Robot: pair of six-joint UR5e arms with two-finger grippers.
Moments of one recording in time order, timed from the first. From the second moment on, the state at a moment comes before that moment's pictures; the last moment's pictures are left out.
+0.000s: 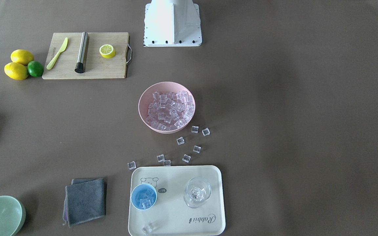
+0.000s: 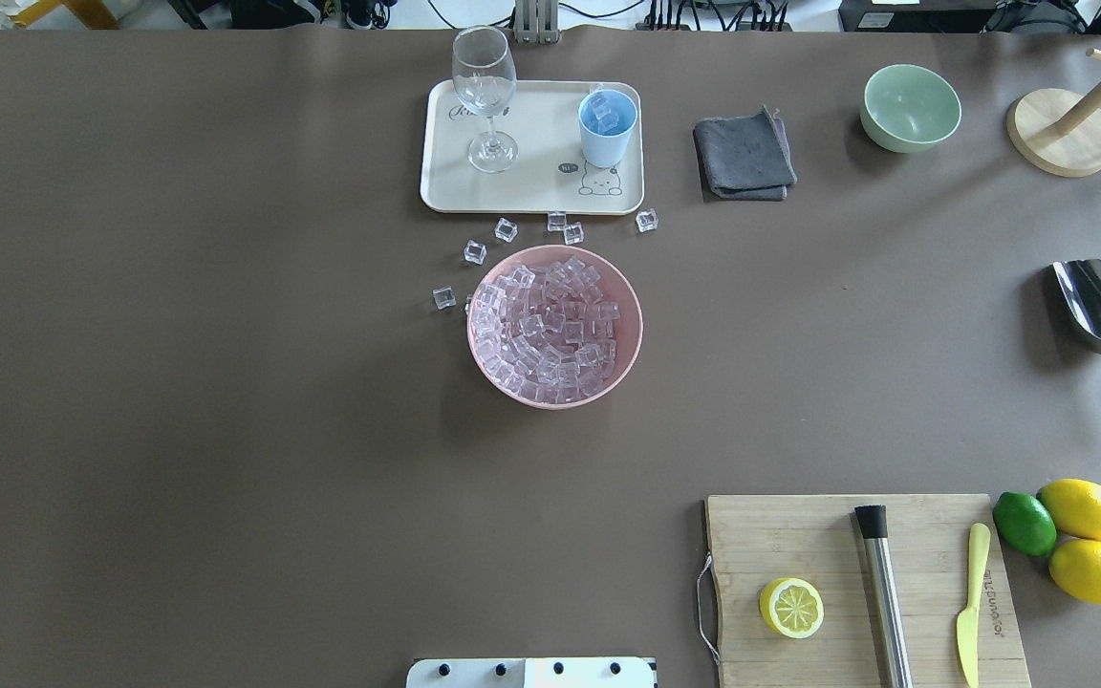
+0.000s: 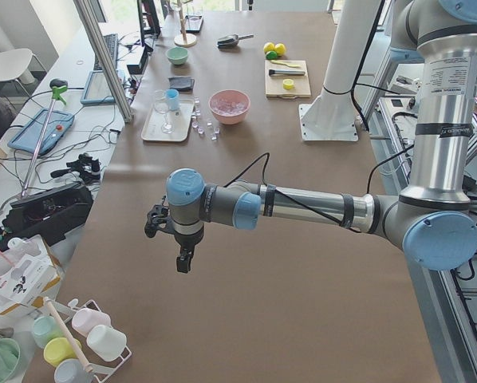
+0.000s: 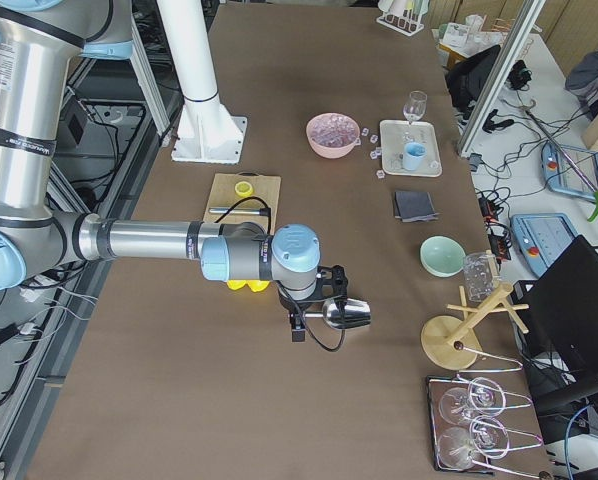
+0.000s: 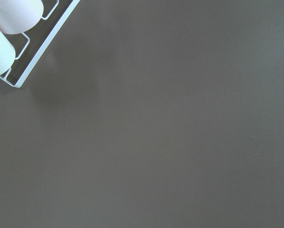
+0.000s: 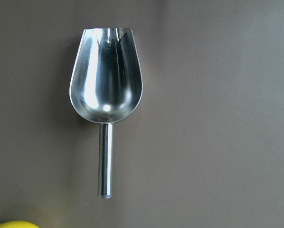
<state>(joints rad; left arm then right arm) -1.53 -1.59 -1.64 -1.66 -2.29 -0.03 1.54 -1.82 1.83 -1.54 2.36 -0.06</state>
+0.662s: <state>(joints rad) -1.53 -1.60 -1.63 -1.67 -2.29 -0.03 1.62 -1.83 1.86 -1.68 2.33 -0.18</state>
